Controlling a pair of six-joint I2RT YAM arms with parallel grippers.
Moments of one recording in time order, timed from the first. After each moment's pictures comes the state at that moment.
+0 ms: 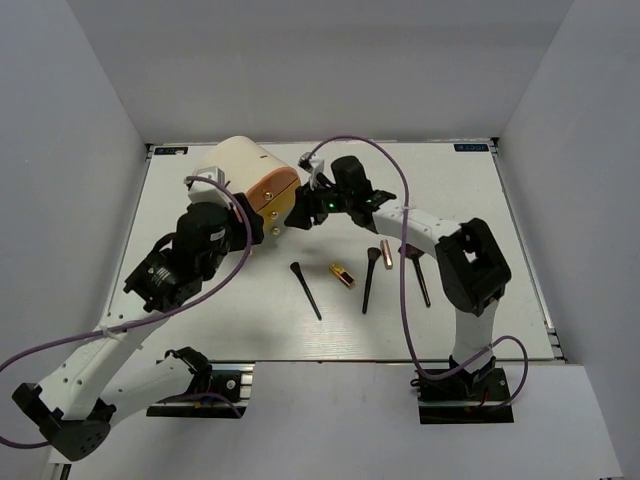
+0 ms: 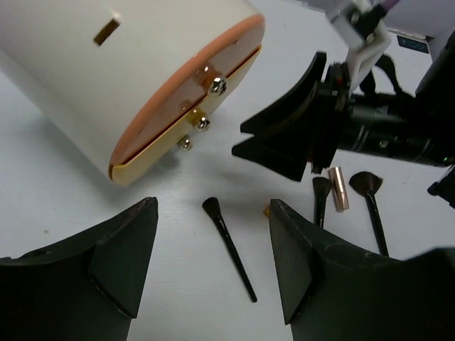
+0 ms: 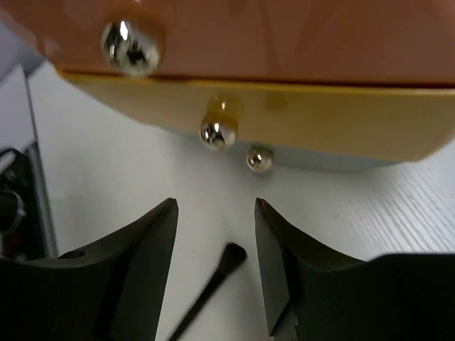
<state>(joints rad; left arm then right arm) -0.67 0.92 1.12 -0.60 -0.45 -0.53 0.67 1.90 1.40 0.04 -0.61 0.13</state>
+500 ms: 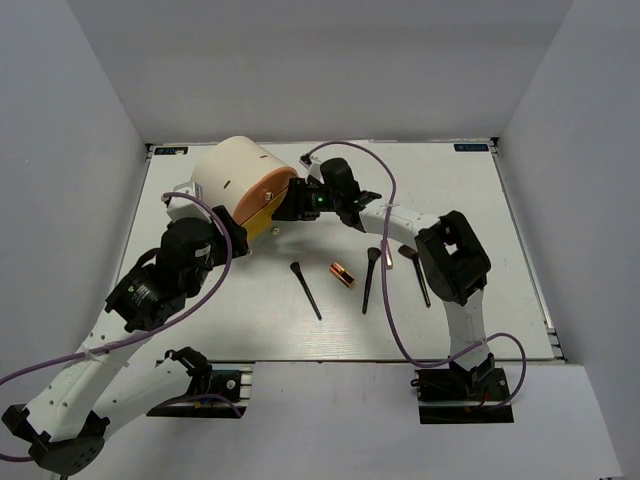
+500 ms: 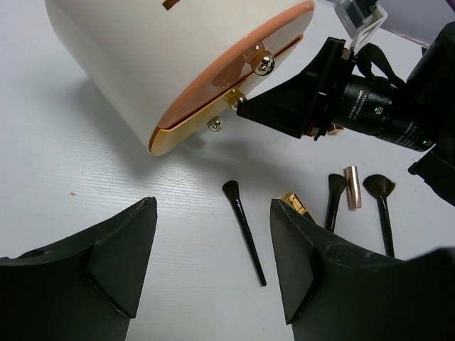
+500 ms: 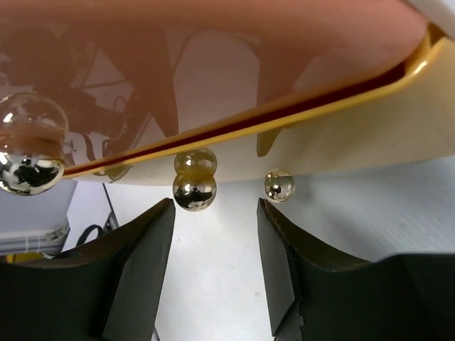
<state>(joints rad) -0.67 0.79 1.09 -0.76 -0.52 -0.63 0.70 2.06 1.50 0.12 -0.54 0.60</state>
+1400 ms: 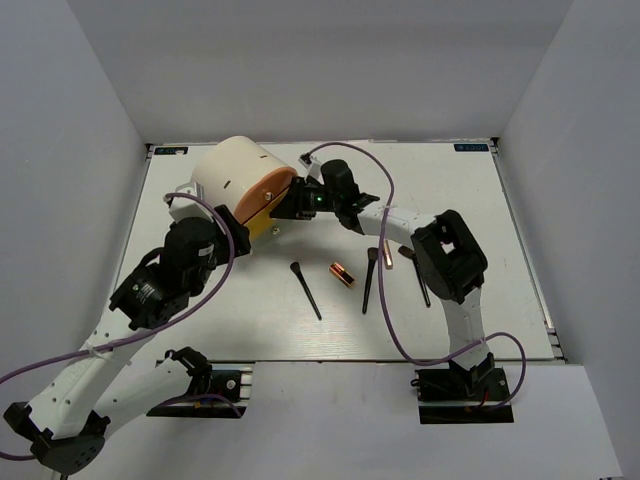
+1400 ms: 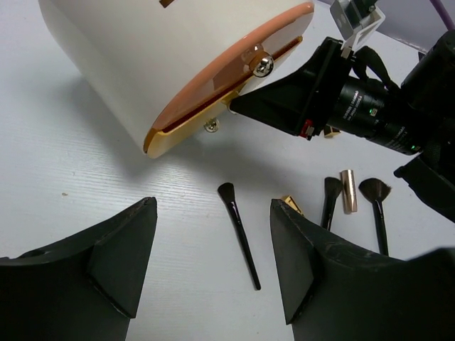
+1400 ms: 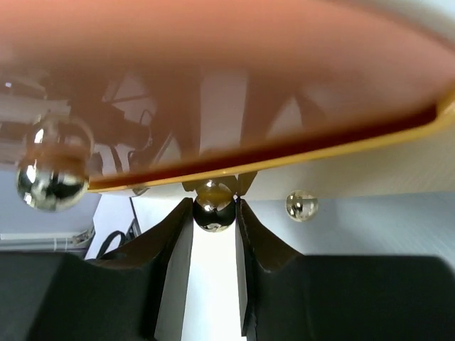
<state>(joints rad) -0.67 0.80 1.07 -0.74 -0.52 -0.66 0.69 2.09 1.50 0.24 -0.58 0.71</state>
